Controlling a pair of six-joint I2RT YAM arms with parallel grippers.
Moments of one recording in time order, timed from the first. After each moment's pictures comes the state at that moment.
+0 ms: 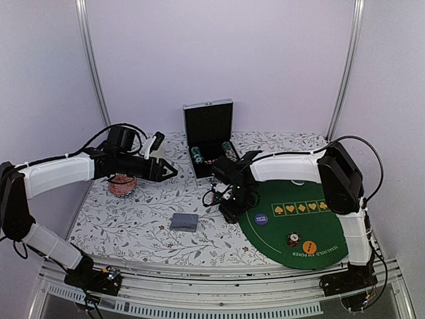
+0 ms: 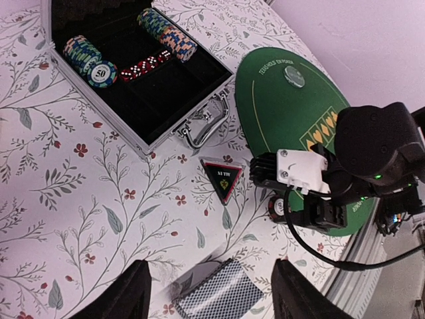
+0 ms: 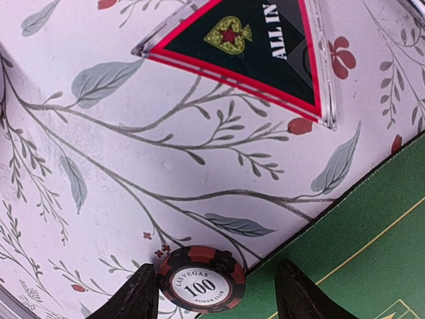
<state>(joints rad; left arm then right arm) -0.44 1.41 0.95 -0.23 0.46 -0.21 0.93 2.20 1.70 -0.92 0.00 0.15</state>
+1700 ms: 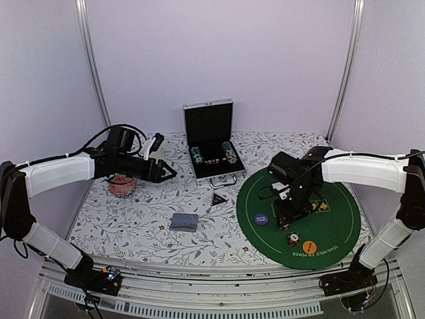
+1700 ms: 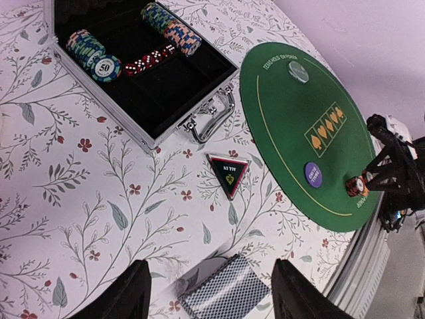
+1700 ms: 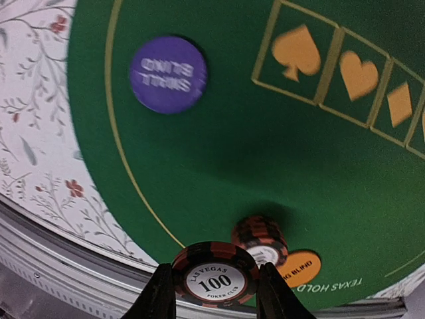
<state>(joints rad) -0.43 1.42 0.95 -0.24 0.46 -0.18 0.83 1.59 1.17 -1.05 -0.03 0.44</state>
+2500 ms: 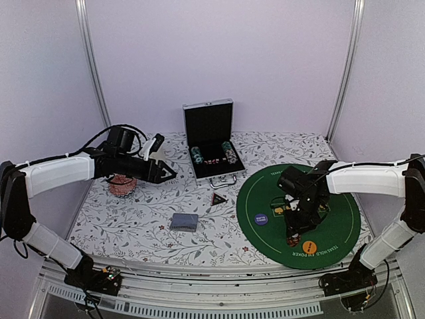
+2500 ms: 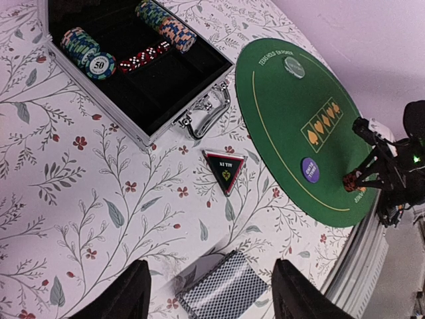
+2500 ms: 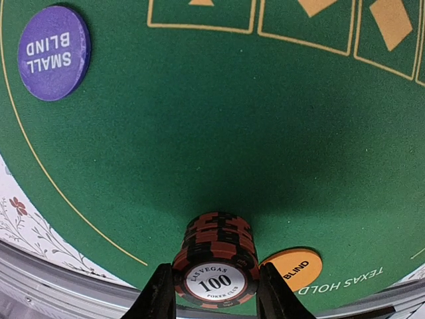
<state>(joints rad) -0.43 1.42 0.95 -0.26 0.48 -0.17 0.75 1.52 0.94 -0.97 -0.01 0.59</state>
